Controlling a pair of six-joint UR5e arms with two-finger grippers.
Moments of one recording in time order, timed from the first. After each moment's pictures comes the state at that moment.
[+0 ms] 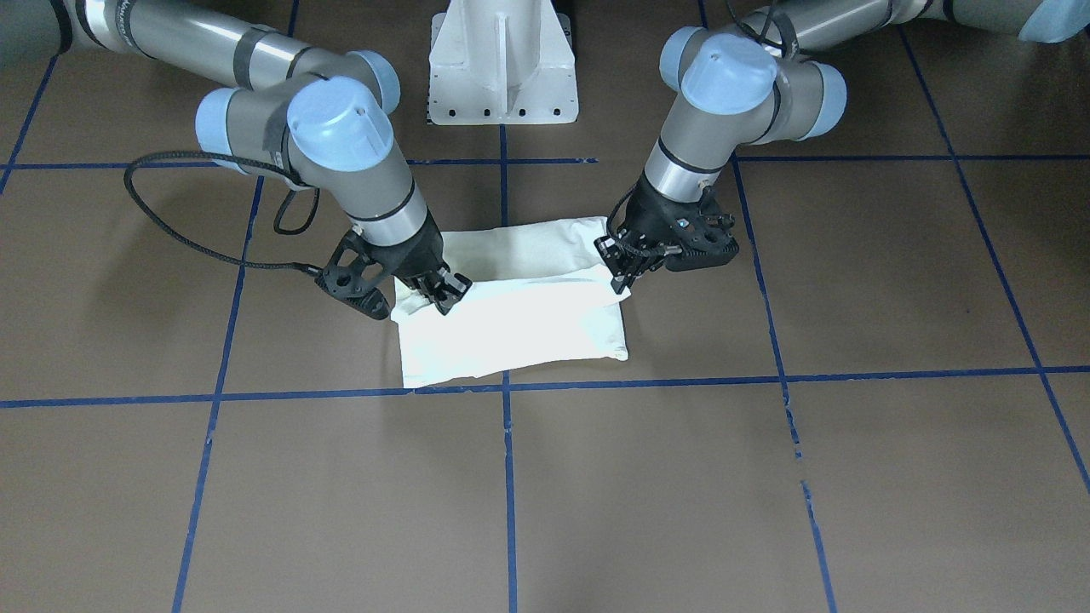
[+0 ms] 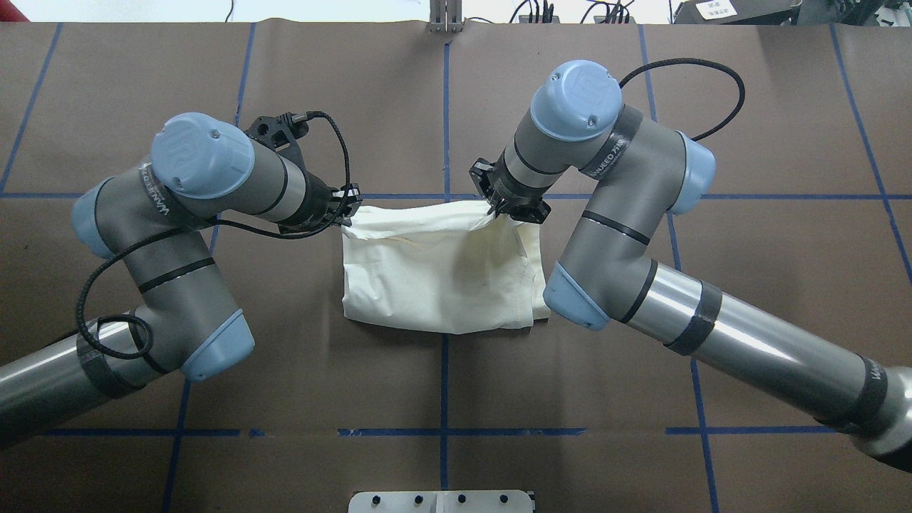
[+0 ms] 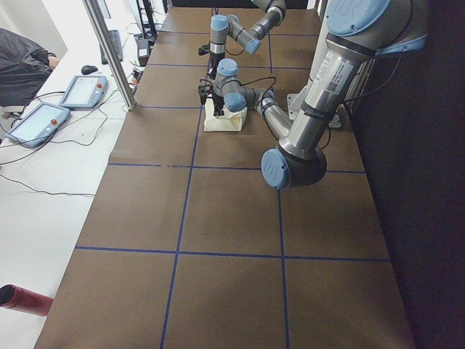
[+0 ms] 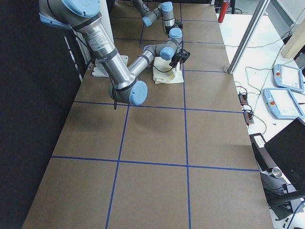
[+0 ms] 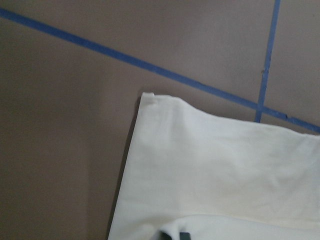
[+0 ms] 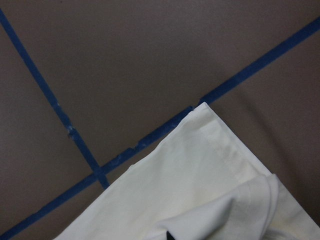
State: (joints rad) left arm -0.65 -2.11 -1.66 -1.96 -1.88 -1.50; right arm 0.66 -0.84 1.49 -1.34 1.99 1.76
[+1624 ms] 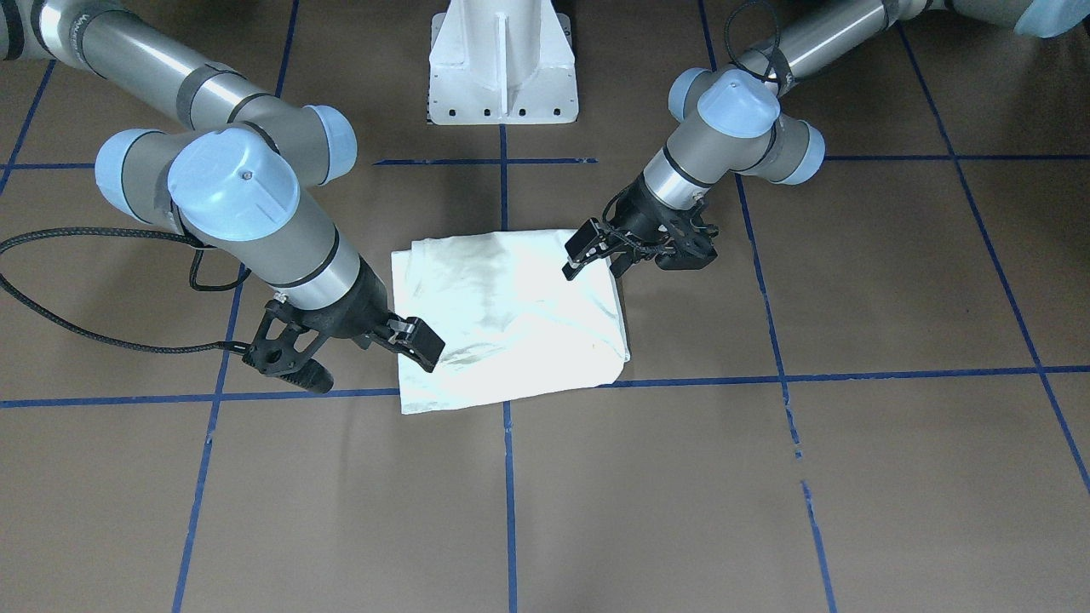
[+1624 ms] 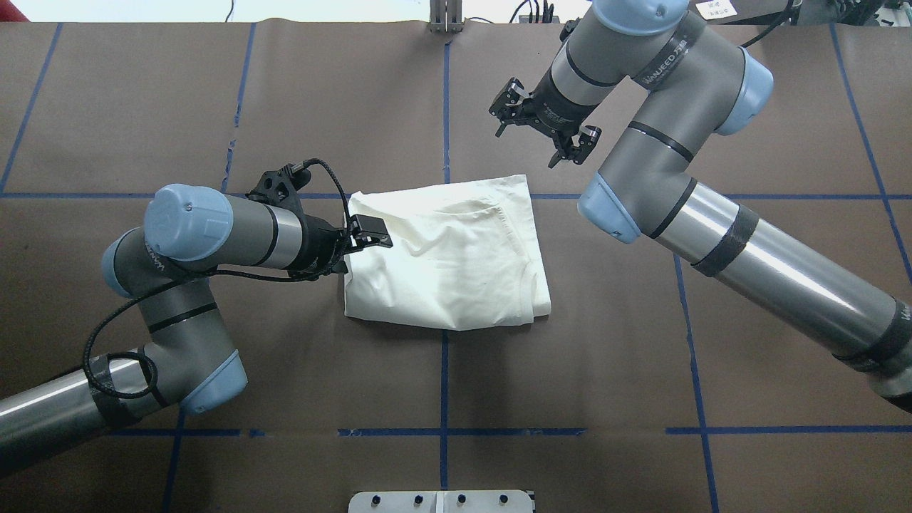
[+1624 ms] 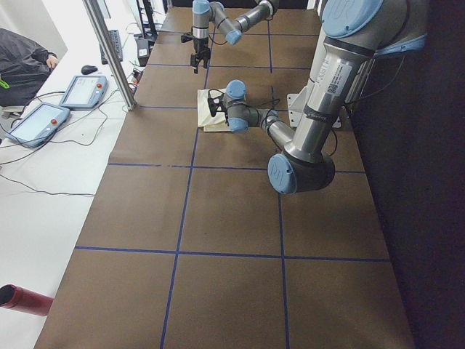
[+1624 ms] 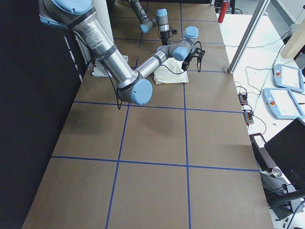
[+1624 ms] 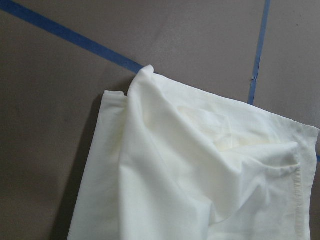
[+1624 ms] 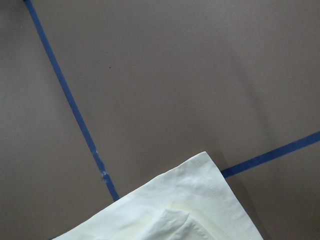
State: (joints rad) left arm -0.56 -2.03 -1.58 -2.40 -1.89 -1.70; right arm 0.83 -0.83 1.45 -1.31 2.16 1.53
